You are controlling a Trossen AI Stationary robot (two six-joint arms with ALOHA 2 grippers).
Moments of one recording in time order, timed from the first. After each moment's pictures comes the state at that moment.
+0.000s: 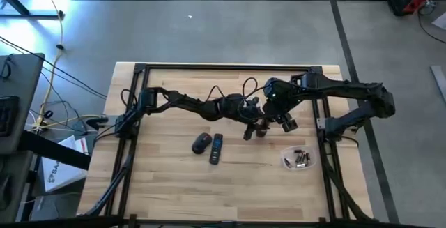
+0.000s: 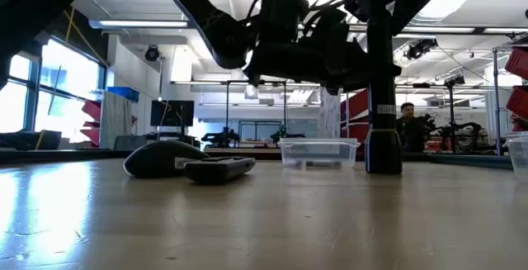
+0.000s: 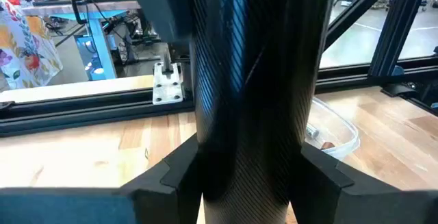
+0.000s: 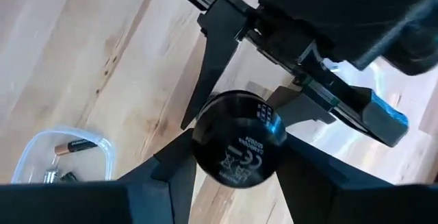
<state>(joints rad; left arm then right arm) 0.12 2.24 1.40 0.61 0.32 0.11 -0.13 1.39 1.35 -1.19 -0.13 -0.56</state>
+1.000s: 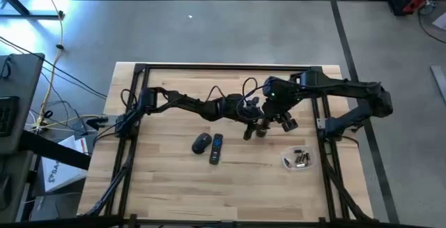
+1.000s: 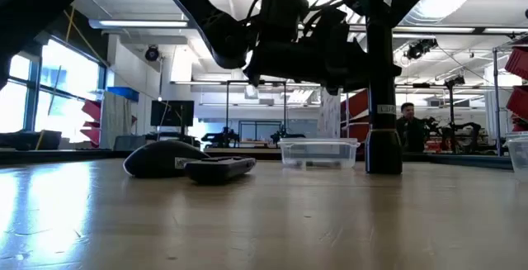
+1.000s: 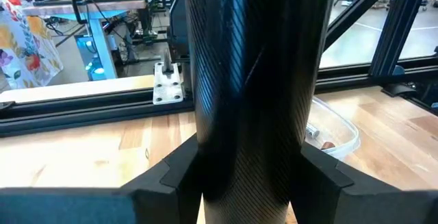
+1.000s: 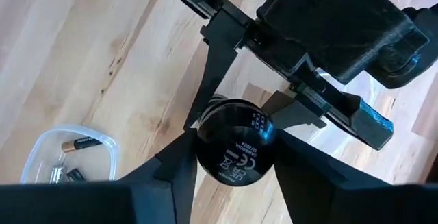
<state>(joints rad) 0.12 2.24 1.40 0.61 0.32 0.11 -0.11 1.41 1.43 -1.24 -0.13 -0.56</state>
